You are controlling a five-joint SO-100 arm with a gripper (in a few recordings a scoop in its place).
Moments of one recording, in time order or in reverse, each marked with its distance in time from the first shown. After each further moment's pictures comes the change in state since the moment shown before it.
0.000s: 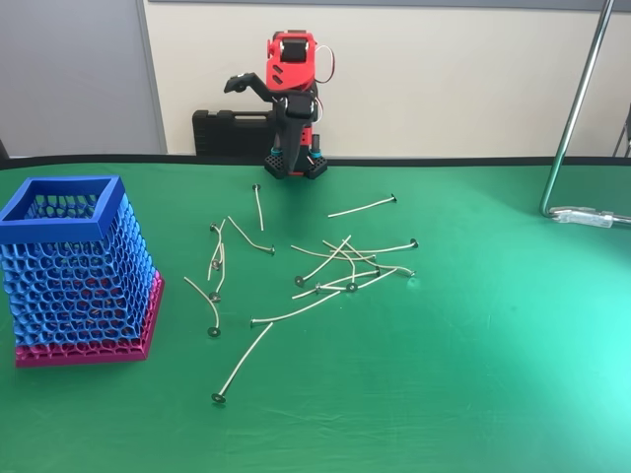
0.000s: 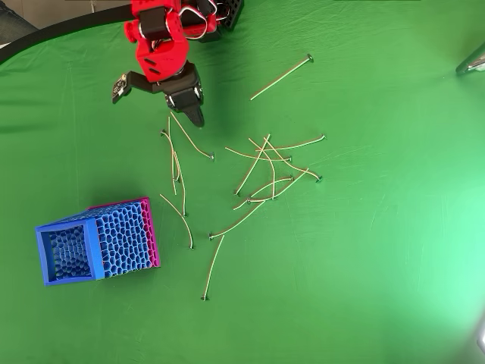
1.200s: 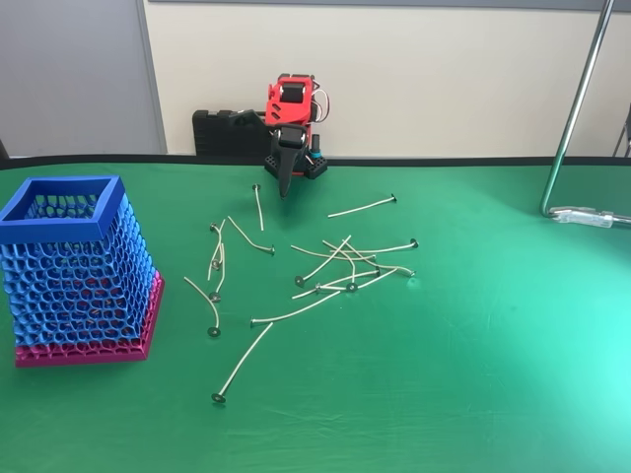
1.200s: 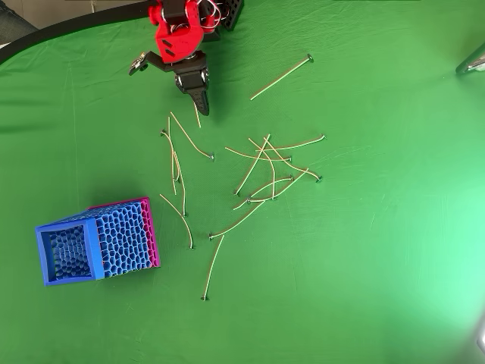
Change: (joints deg) arm 4.0 47.5 46.8 -10.2 5.2
